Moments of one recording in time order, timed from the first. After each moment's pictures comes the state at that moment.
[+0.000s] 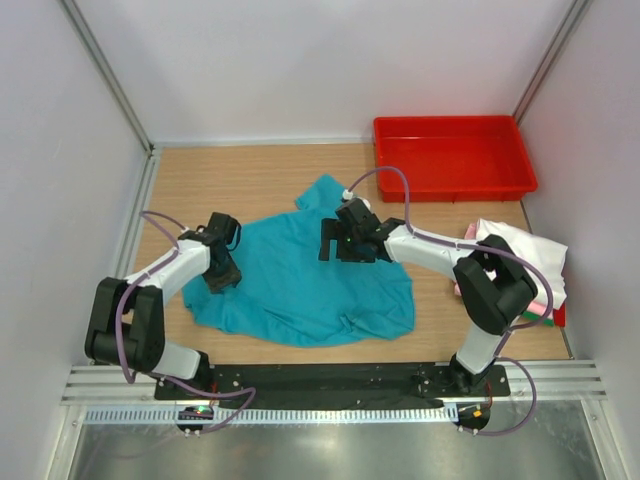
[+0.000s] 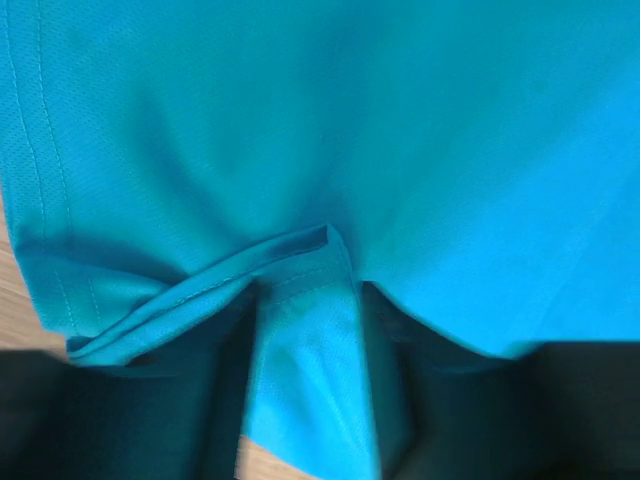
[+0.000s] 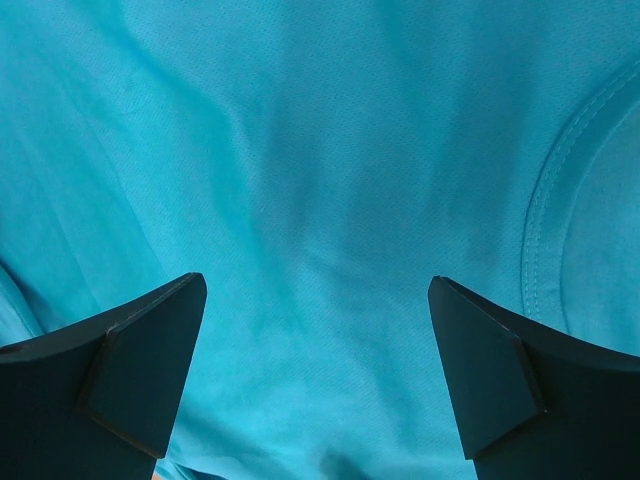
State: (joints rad) left arm -0.23 1.44 0.81 -0.71 -0.24 -0.76; right arm 0.69 1.74 1.10 -0.30 0.04 0.66
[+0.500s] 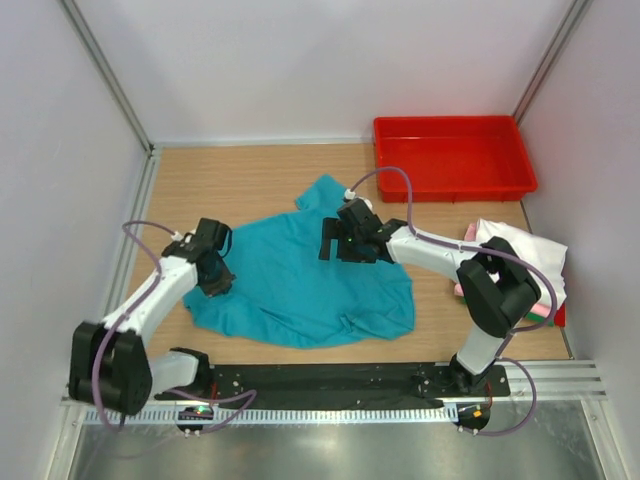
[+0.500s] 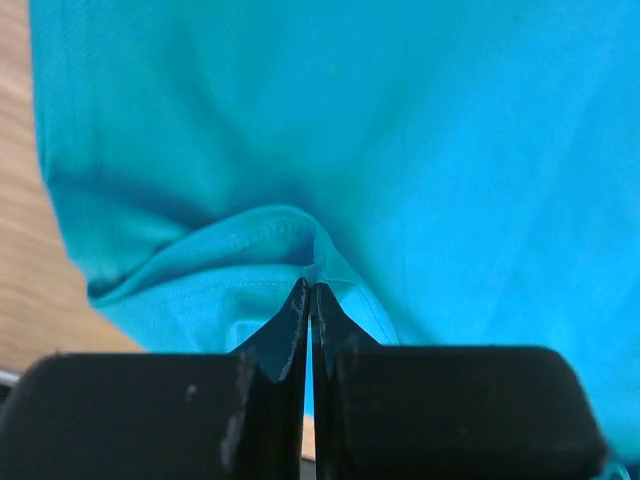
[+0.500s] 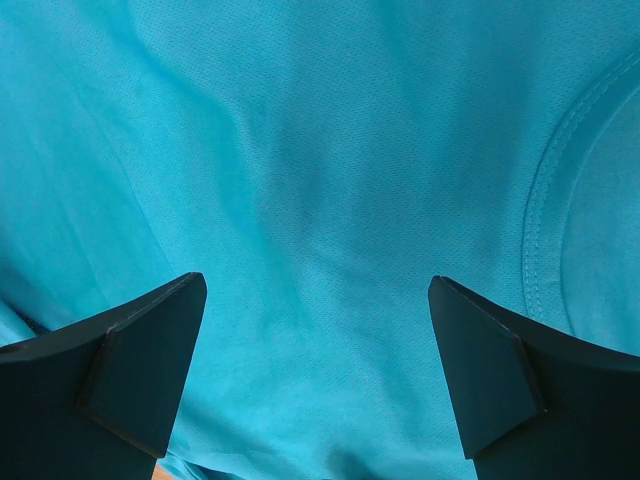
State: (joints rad) left arm -0.24 1.28 0.78 -0.78 -0.21 -0.78; right arm 0.70 1.71 1.09 -0.29 0.04 0.67
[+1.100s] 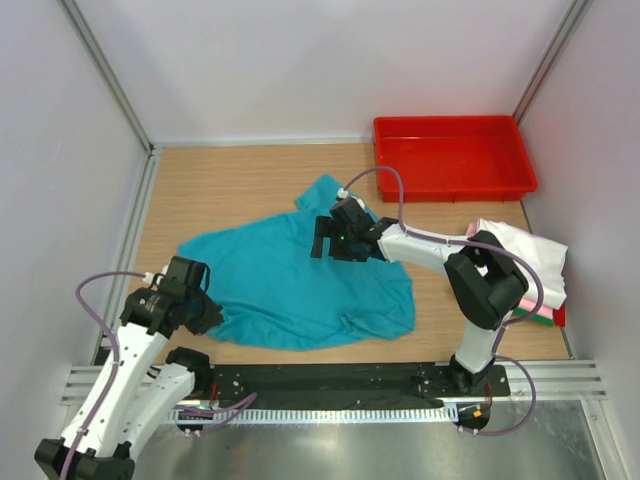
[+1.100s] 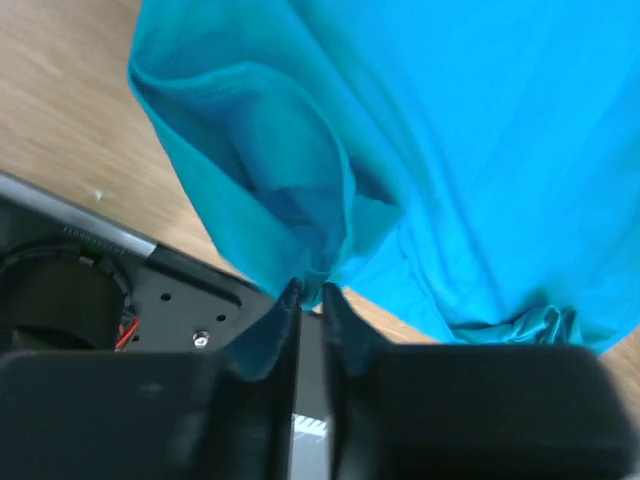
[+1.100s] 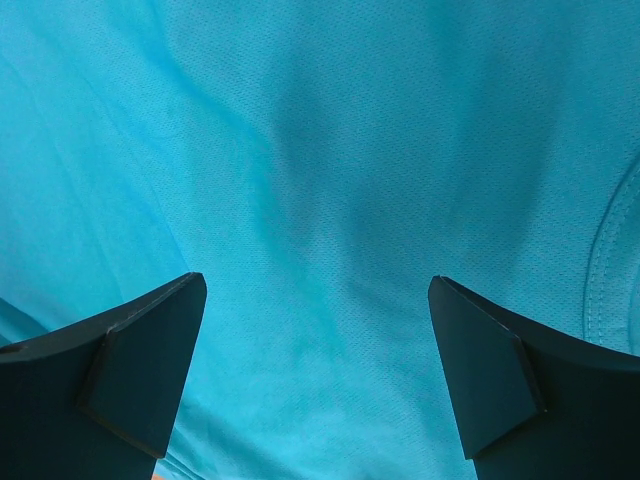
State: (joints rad) left arm -0.30 0.69 0.73 -1.21 -0.10 -1.04; right arm 0.72 1.78 1.14 -0.25 0.02 0.71
